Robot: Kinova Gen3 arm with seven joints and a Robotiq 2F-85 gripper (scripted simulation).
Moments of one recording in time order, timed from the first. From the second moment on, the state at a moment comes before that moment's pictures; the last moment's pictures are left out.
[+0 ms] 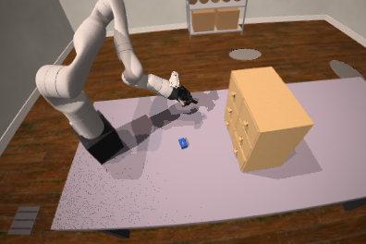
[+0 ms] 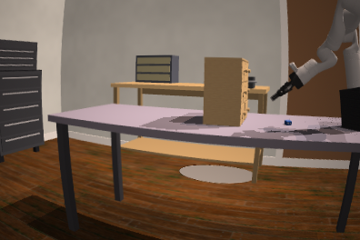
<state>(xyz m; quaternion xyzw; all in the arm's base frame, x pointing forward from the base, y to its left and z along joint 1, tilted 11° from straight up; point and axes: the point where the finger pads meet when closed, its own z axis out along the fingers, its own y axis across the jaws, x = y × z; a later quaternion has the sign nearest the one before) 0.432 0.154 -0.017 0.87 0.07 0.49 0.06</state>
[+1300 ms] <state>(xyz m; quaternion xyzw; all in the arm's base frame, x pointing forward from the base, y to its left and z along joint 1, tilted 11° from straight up) 0.356 0.166 0.034 0.98 0.06 0.17 0.08</state>
